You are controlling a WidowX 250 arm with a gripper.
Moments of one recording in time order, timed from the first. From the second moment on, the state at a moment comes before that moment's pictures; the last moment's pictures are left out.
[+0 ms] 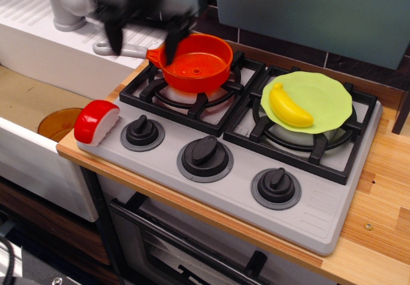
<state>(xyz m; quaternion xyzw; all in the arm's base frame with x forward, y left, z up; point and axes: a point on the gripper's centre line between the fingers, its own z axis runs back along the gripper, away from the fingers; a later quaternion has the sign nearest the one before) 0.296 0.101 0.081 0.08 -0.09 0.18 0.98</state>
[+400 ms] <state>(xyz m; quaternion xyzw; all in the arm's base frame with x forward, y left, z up) 0.263 0.132 0.049 0.07 -0.13 0.17 0.98</state>
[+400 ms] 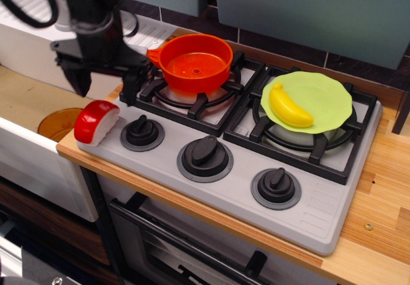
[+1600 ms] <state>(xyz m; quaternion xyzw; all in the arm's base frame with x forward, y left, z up) 0.271 0.142 0.016 0.04 -0.14 0.19 0.97</state>
